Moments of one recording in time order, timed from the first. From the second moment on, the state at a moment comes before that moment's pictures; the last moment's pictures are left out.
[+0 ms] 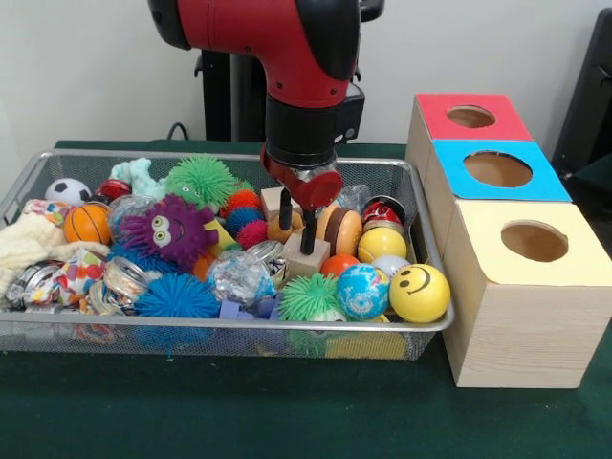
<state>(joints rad) -0.29 -0.49 0.00 1.70 -0.17 0.34 2.68</state>
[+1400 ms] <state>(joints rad) -0.42 -0.60 0.02 1.86 -0.17 0.25 2.68</state>
